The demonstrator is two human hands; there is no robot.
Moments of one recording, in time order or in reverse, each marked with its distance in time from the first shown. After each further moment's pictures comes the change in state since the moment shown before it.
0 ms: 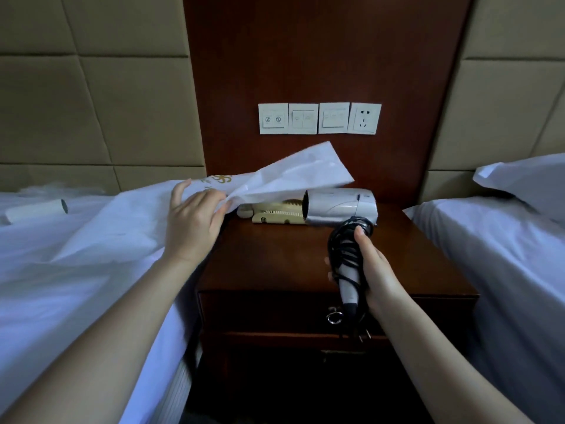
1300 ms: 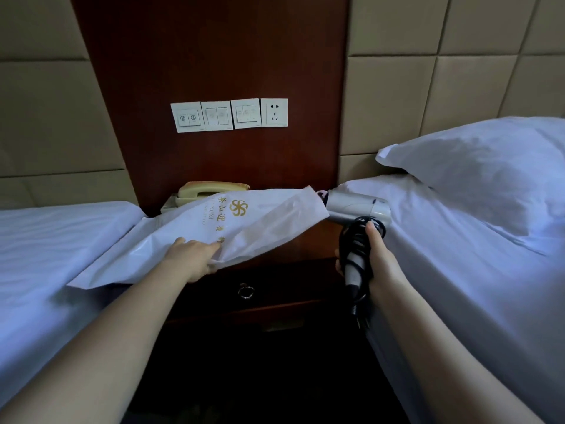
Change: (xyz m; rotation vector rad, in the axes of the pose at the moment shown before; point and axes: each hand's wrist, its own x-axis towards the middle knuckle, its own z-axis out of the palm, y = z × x) left_hand 0.000 0.165 0.018 0.205 -1.358 0.040; right_hand -0.060 -0.059 -0.158 0.124 0.351 -0.008
